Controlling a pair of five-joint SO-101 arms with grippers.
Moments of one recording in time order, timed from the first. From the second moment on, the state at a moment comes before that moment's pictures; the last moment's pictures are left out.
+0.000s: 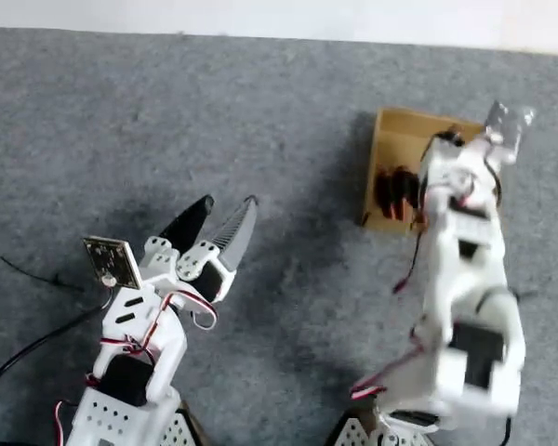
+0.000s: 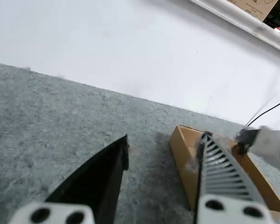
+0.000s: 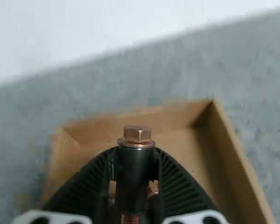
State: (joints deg) left arm 13.9 -102.8 96.0 17.7 28.9; right arm 10.1 5.2 26.6 4.0 -3.3
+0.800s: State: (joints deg) left arm 13.9 -102.8 96.0 17.5 28.9; right arm 14.5 28.6 -5.5 33.5 10.5
